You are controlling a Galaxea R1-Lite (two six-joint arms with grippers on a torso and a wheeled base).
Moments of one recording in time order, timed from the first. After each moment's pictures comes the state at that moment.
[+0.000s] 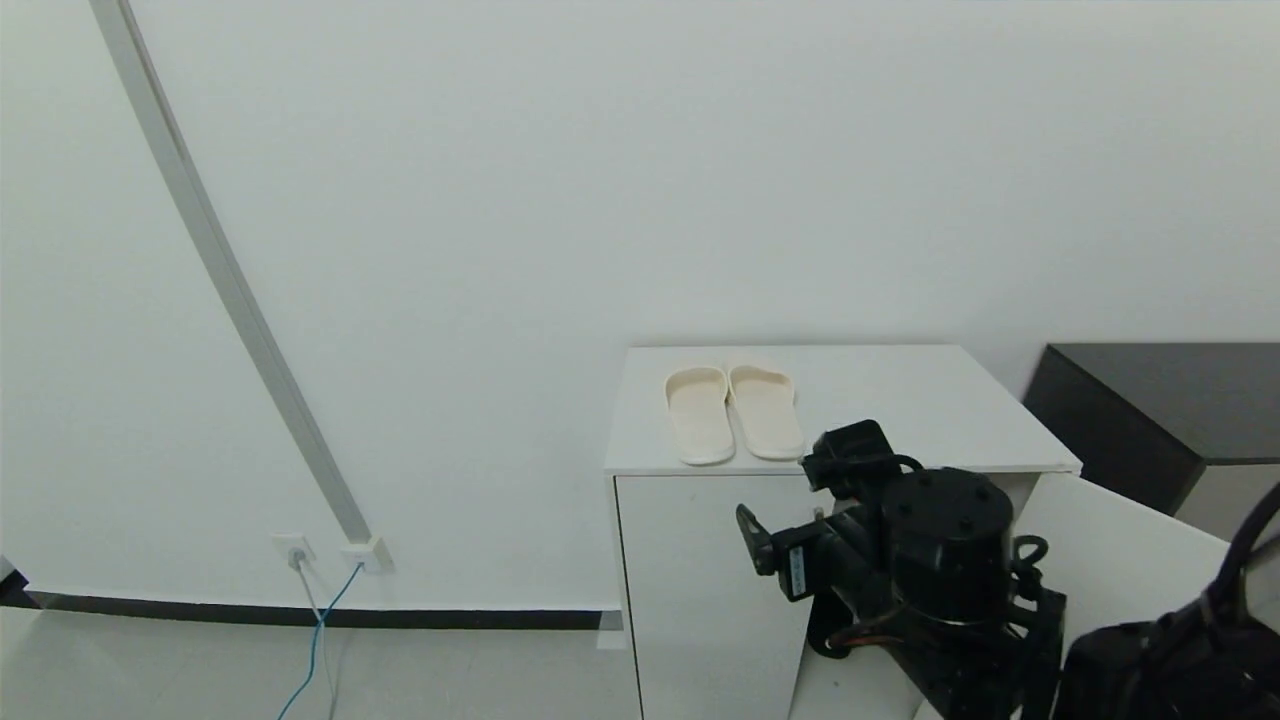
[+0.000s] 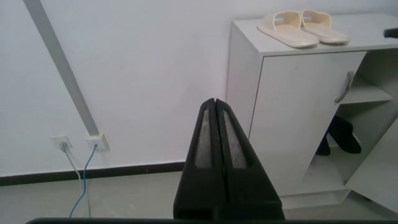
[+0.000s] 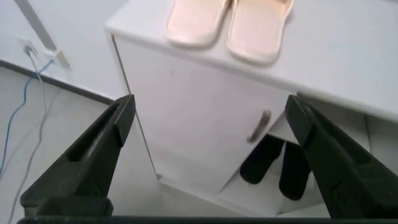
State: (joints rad) left arm 0.00 0.00 0.00 0.00 -0.05 0.03; right arm 0.85 1.91 -0.65 -1.05 -0.53 0.06
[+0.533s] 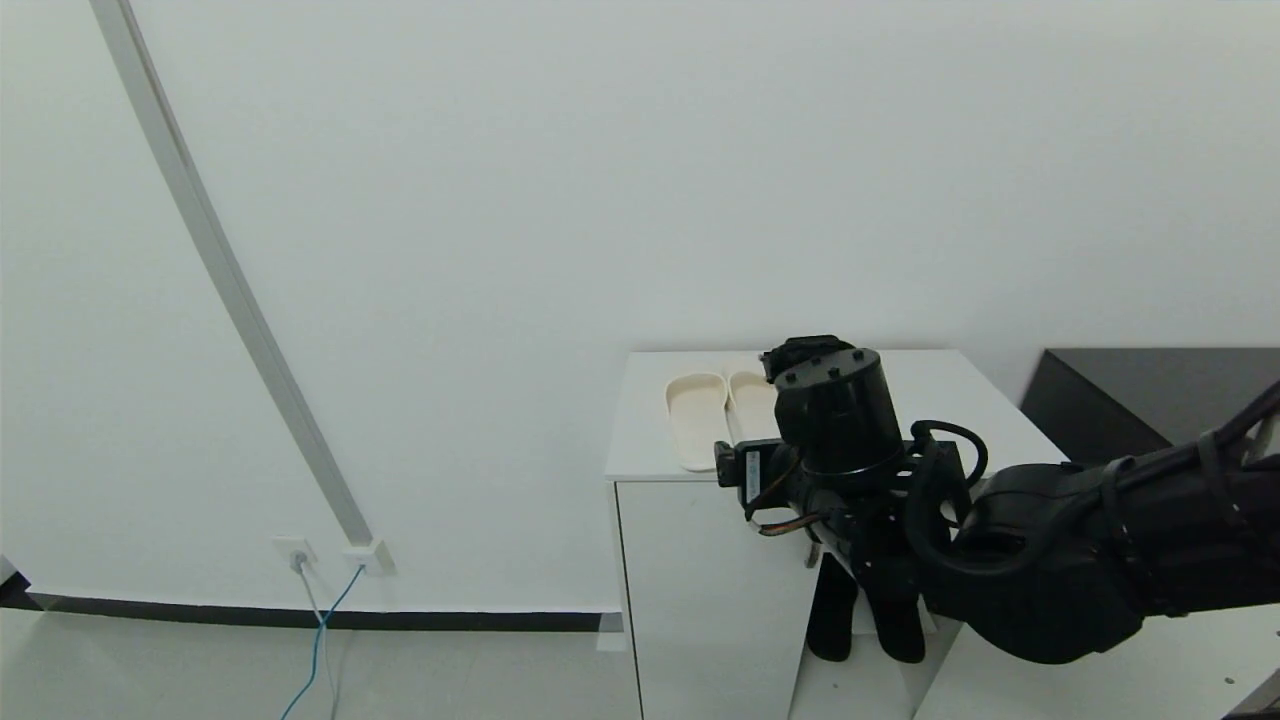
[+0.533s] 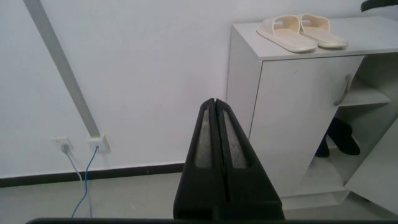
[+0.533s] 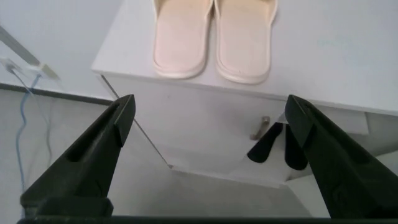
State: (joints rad) left arm 0.00 0.00 0.00 0.00 -0.05 0.03; right arm 0.84 1.93 -1.12 -0.41 -0.62 0.30
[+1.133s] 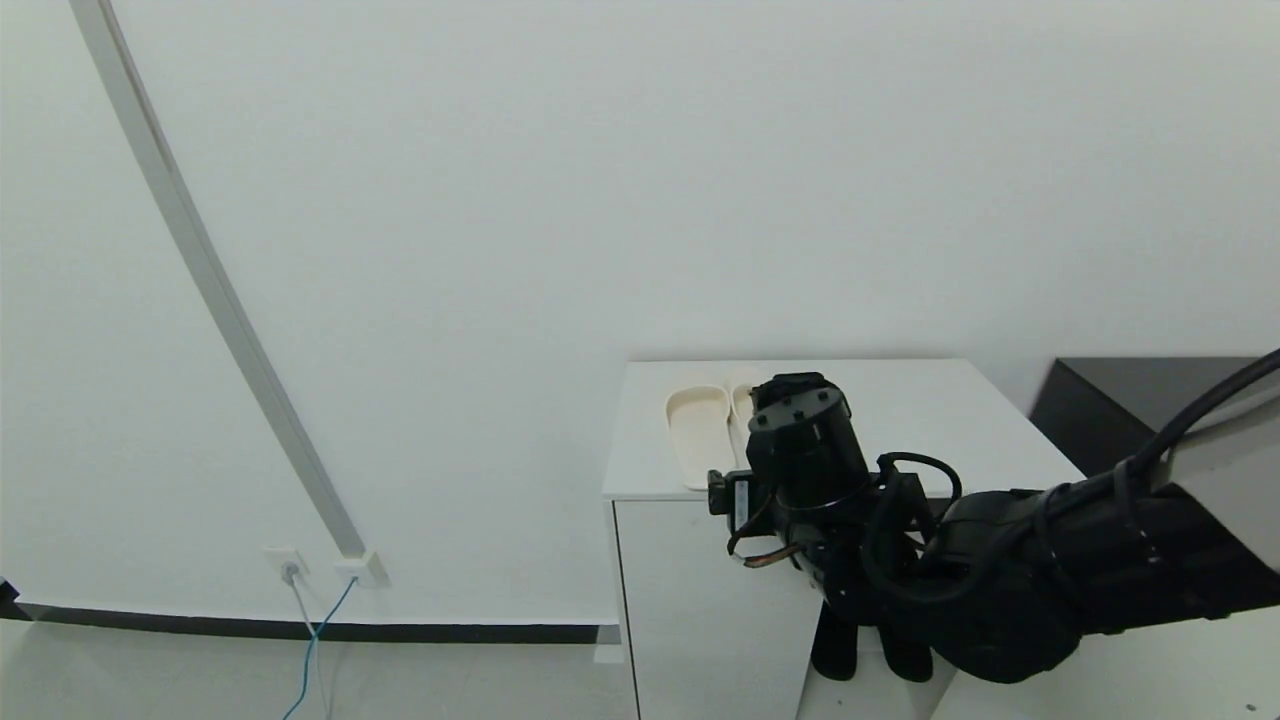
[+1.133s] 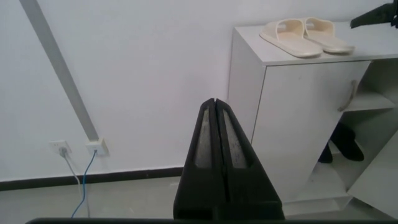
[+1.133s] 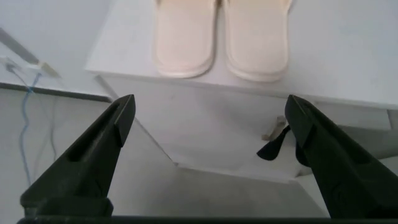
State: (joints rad) left arm 0.00 0.00 0.00 0.00 -0.05 0.02; right arm 0.84 1.99 -1.10 -0.43 -0.63 0.37
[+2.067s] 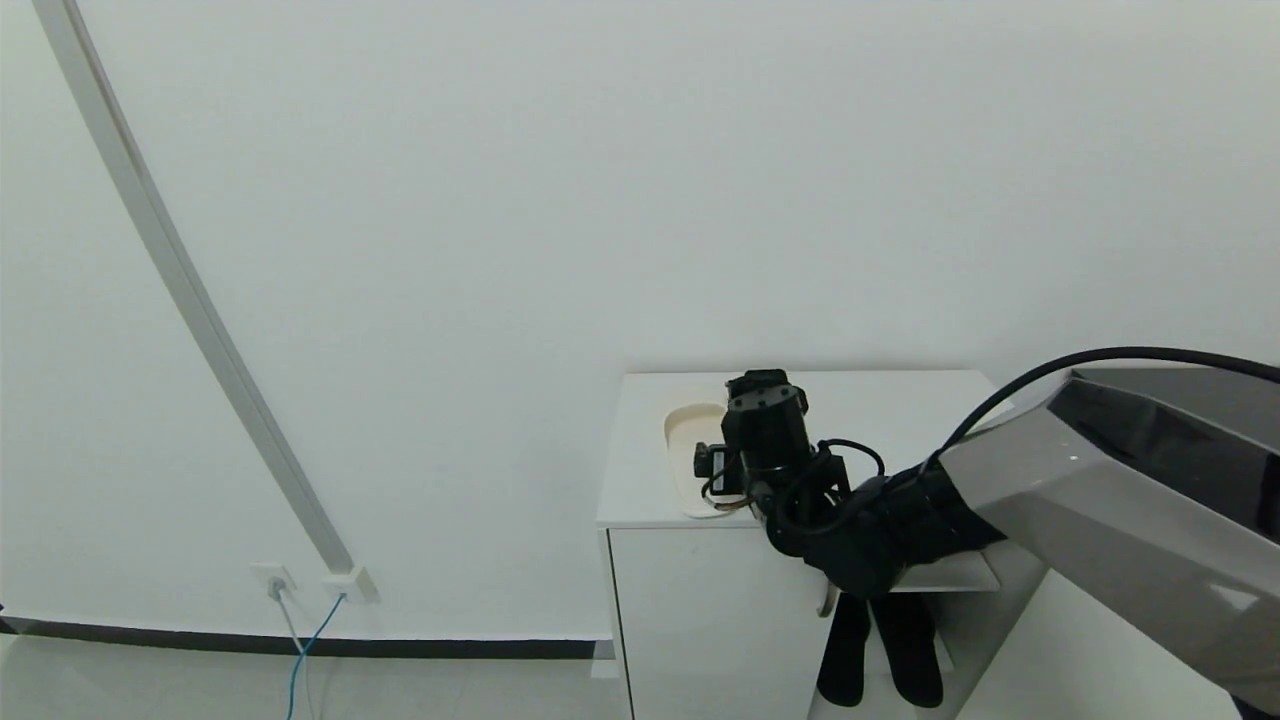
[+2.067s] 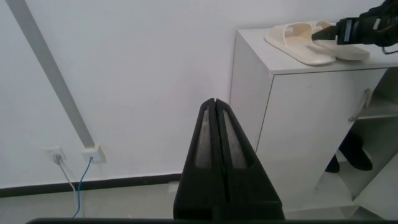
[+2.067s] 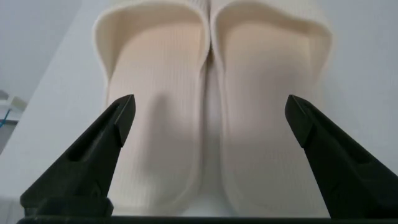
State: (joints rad) left arm 0.00 0.00 0.00 0.00 -0.04 0.02; right arm 0.71 2.31 -1.38 -0.58 -0.56 0.27
